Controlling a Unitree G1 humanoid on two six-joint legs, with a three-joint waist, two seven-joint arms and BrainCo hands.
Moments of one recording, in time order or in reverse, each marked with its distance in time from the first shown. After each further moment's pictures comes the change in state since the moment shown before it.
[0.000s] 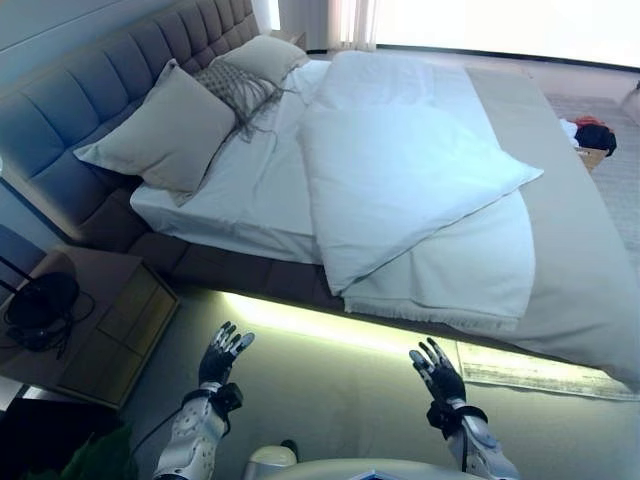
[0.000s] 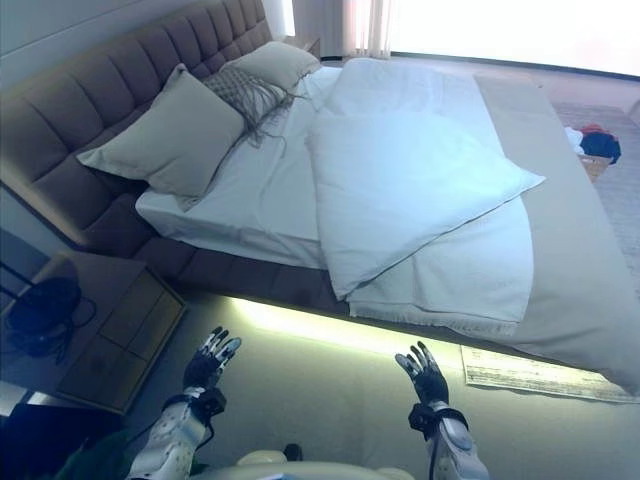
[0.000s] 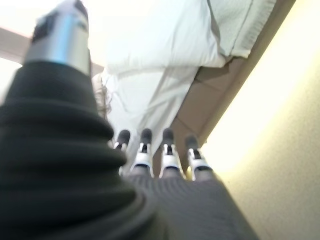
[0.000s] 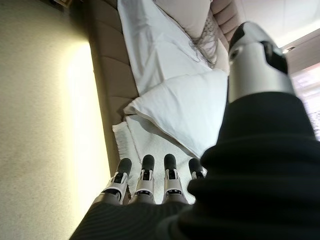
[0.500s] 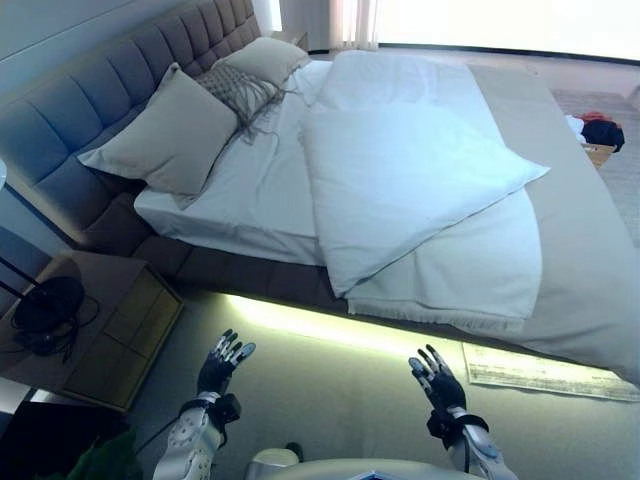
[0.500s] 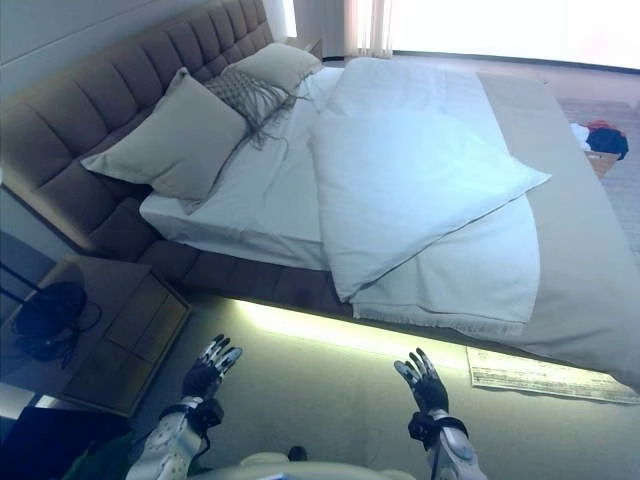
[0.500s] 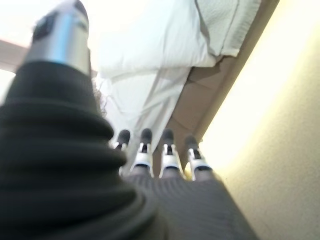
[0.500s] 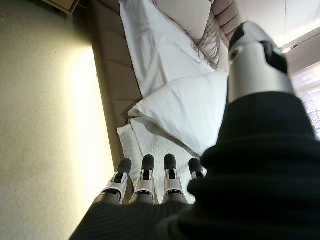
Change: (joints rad) left arm 0.047 0.011 0.005 -0.003 0.029 0.000 -0.039; right arm 0.064 -0.004 -0.023 -0.054 0.003 0.001 0.003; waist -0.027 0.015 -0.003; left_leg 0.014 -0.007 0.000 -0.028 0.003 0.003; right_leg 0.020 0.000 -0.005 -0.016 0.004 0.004
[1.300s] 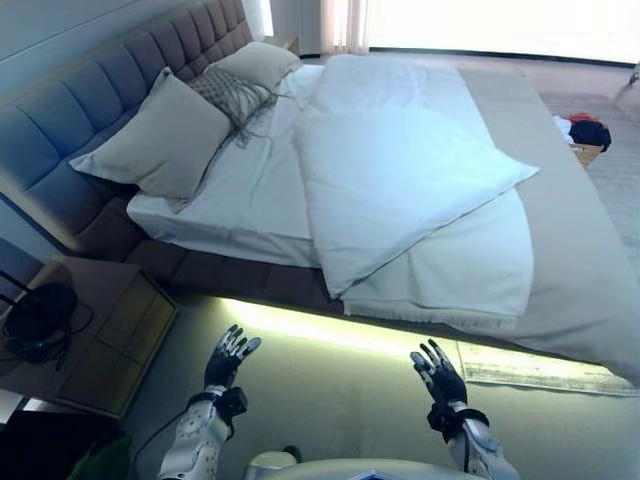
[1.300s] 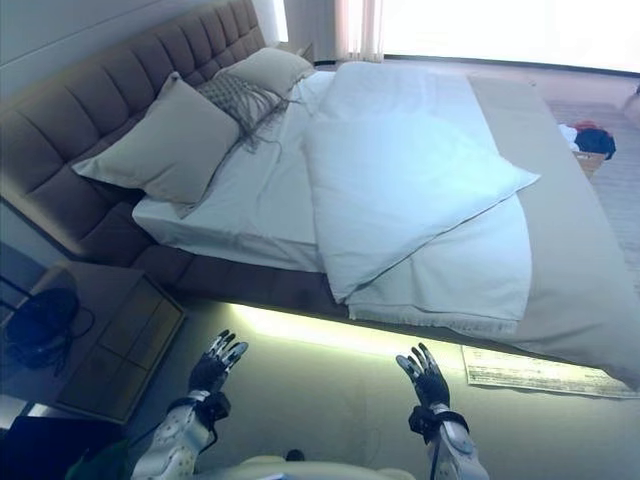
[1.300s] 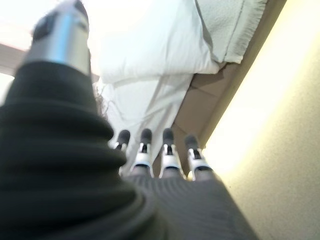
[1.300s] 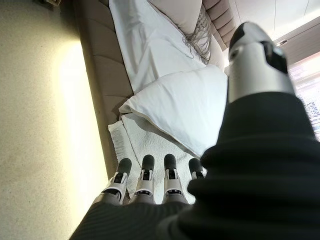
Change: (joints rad) left arm -0.073 -0.019 -0.040 0.023 -0.003 0.029 0.050; right arm -0.056 0.010 0.011 0.016 0.004 0.003 -0.025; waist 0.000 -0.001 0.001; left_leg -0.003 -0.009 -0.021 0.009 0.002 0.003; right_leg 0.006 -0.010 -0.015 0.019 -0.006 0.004
